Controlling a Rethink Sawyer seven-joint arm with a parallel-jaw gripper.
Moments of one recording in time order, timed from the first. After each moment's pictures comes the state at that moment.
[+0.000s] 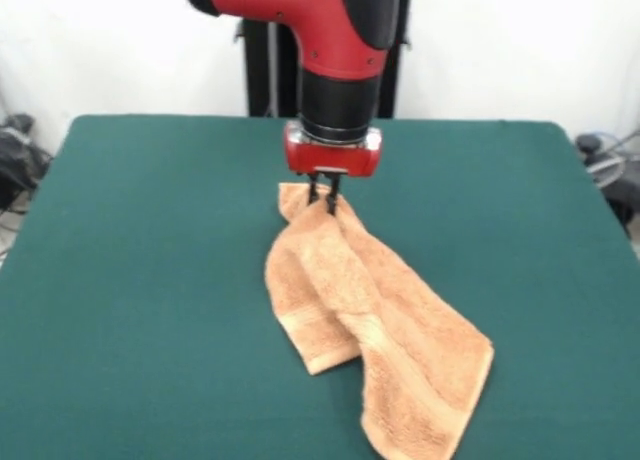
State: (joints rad) arm -0.32 -0.52 0.02 1.81 -0.24 0.19 1.64
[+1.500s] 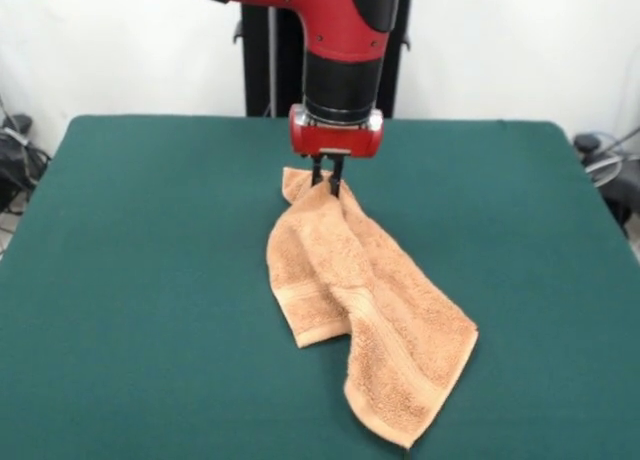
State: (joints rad) arm -0.32 -0.55 0.02 1.91 -0.26 0.13 1.64
